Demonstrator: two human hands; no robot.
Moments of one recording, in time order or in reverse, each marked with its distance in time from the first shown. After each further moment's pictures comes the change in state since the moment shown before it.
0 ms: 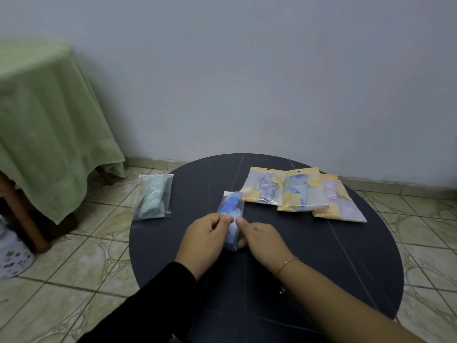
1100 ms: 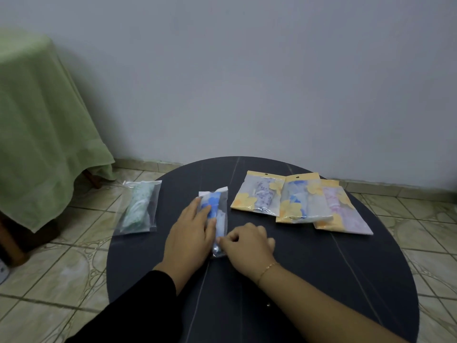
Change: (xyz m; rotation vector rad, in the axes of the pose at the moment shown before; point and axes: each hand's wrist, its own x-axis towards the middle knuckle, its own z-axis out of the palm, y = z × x) left_hand 0.062 -0.047 0.010 0.595 0.049 0.210; right_hand 0.037 -0.007 0.014 -0.477 0.055 -0.002
